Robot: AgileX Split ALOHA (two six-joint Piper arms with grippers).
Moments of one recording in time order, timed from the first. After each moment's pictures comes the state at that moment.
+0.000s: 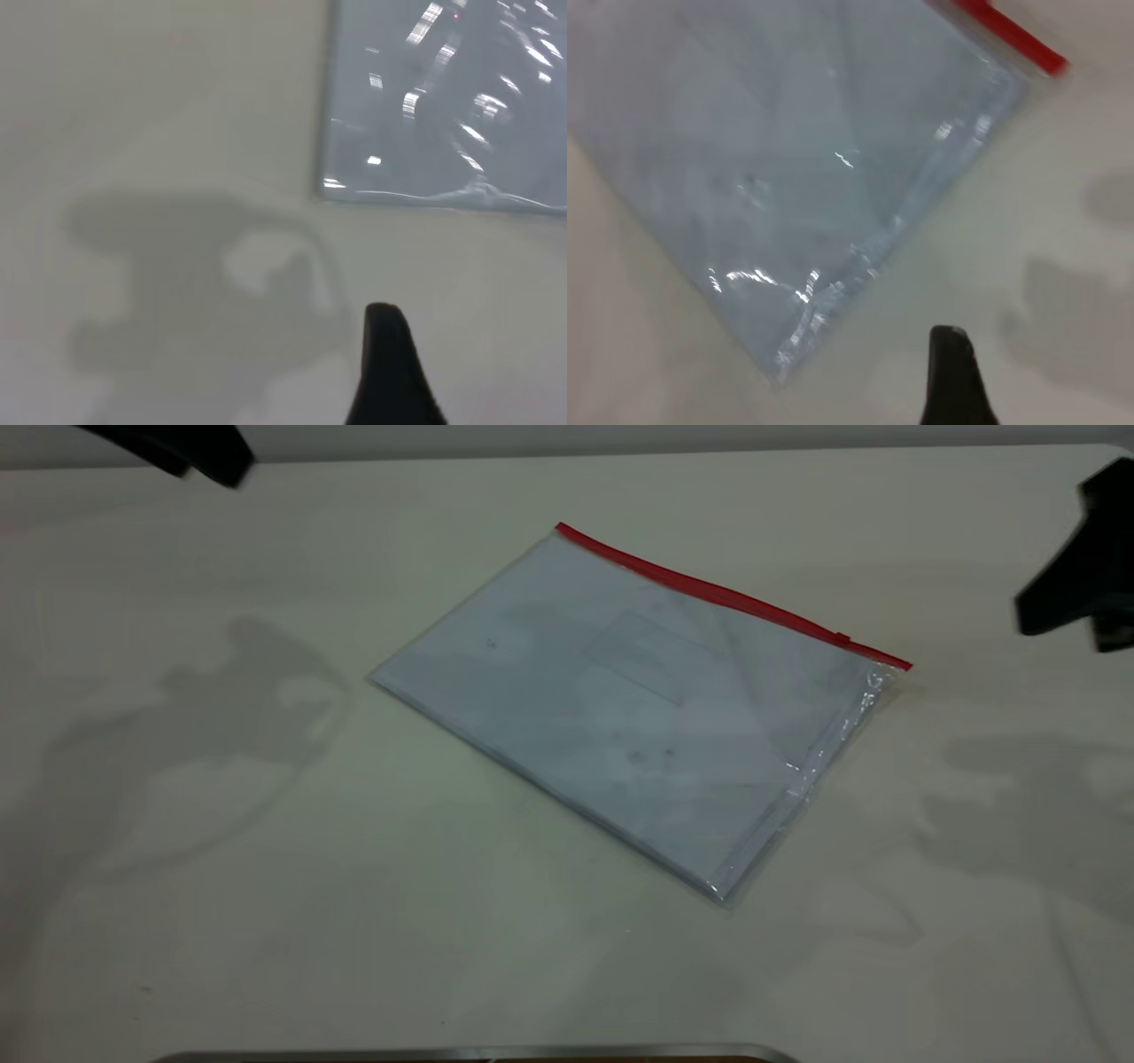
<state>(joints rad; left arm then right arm) -0.10 1.90 -1.19 -0.60 0.57 0.90 -0.05 1.73 -0.65 1.19 0.39 -1.15</state>
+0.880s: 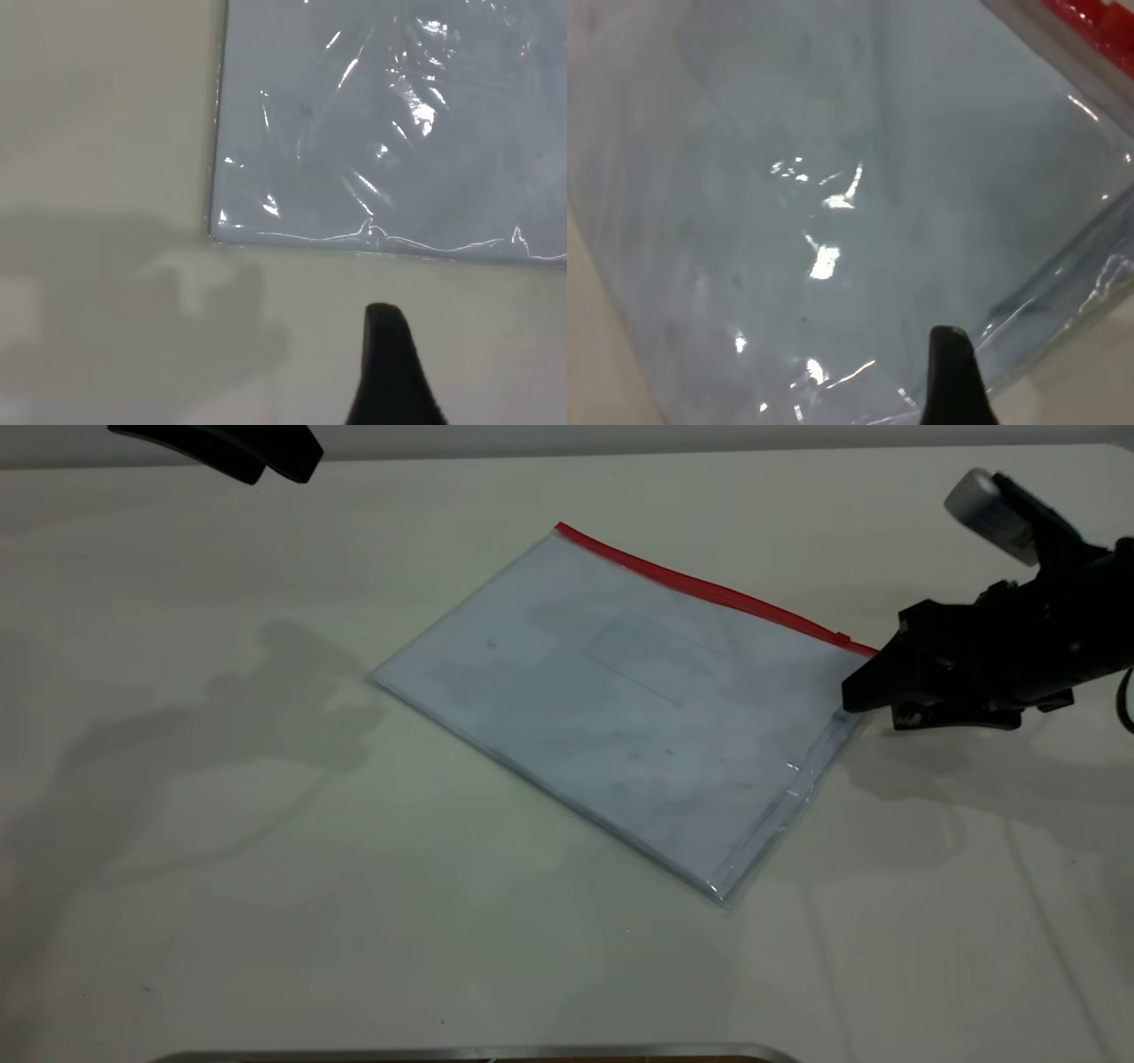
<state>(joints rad) -0.12 1.91 -1.19 -0.76 0.61 0.91 -0.05 2.34 -0.91 1.79 0.58 -1.81</state>
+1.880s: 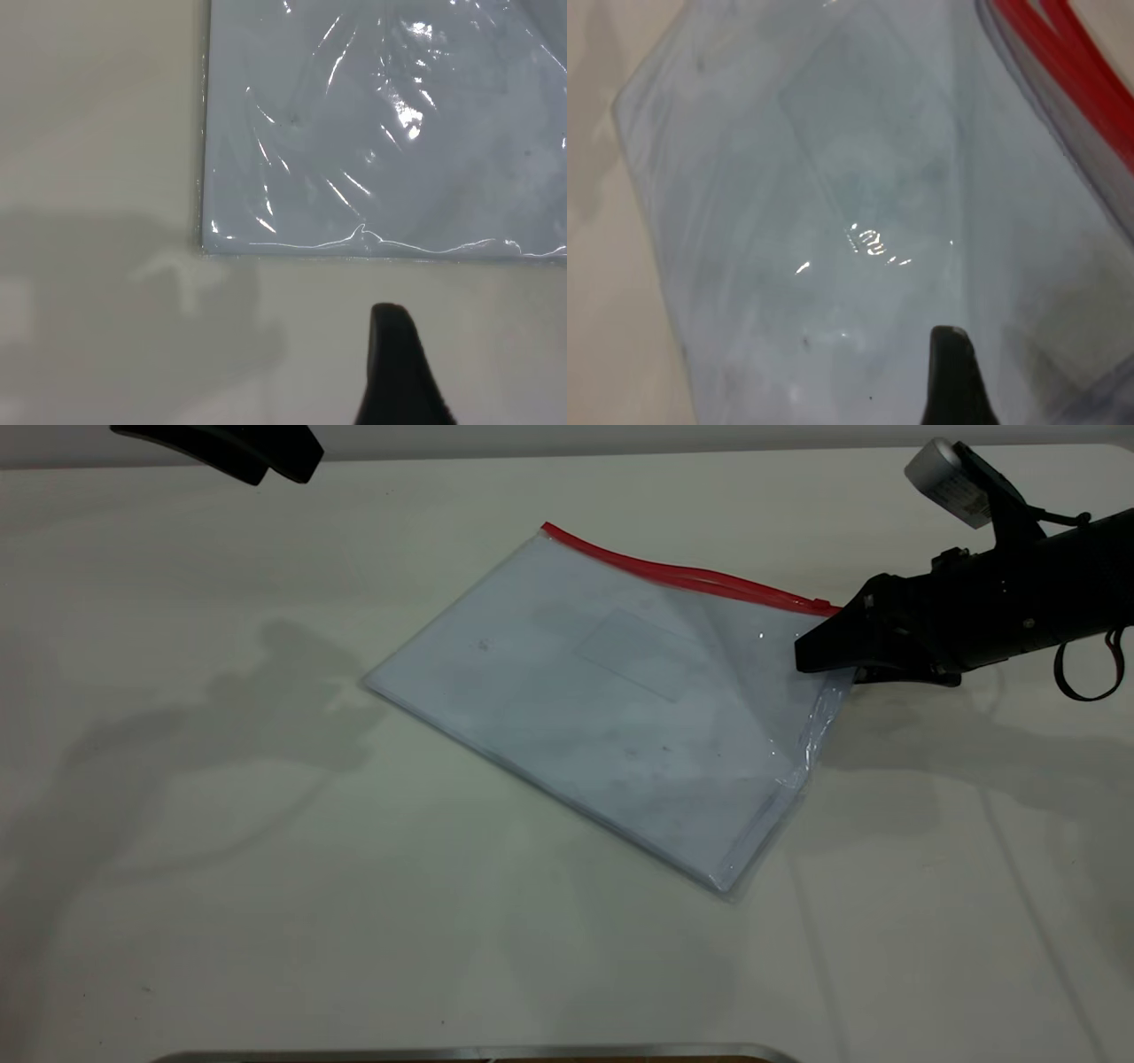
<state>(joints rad) -0.12 1.91 -1.19 -0.77 0.62 0.91 -0.03 2.40 -1.02 1.79 0.72 -1.92</state>
